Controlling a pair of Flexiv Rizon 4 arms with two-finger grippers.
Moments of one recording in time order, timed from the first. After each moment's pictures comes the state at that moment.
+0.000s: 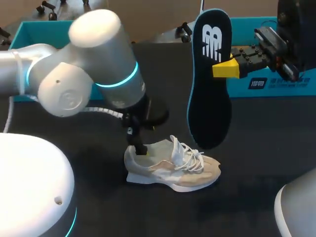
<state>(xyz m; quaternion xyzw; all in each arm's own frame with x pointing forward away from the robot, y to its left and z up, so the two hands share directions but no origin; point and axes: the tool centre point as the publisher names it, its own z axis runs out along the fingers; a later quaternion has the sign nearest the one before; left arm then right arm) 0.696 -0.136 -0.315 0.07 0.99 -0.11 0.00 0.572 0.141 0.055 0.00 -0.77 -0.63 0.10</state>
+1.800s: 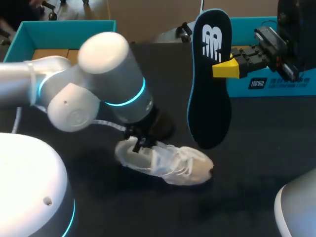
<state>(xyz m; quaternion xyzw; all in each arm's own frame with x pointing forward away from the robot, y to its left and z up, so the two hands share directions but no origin) 0.698 -0.154 -0.336 0.22 0.97 -0.12 0.06 0.572 0.141 0.055 0.00 -0.77 -0.63 0.10</state>
